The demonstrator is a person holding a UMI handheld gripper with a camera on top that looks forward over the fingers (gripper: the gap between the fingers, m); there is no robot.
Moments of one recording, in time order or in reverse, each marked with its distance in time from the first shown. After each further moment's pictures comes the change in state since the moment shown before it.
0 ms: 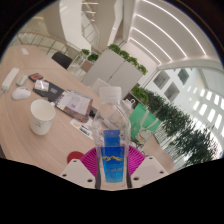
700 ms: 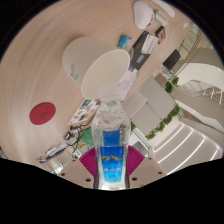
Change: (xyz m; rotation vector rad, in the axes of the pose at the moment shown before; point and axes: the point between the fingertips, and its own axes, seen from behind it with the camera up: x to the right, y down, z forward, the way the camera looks) arm -0.043 -0.109 0.048 -0.139 0.154 -1.630
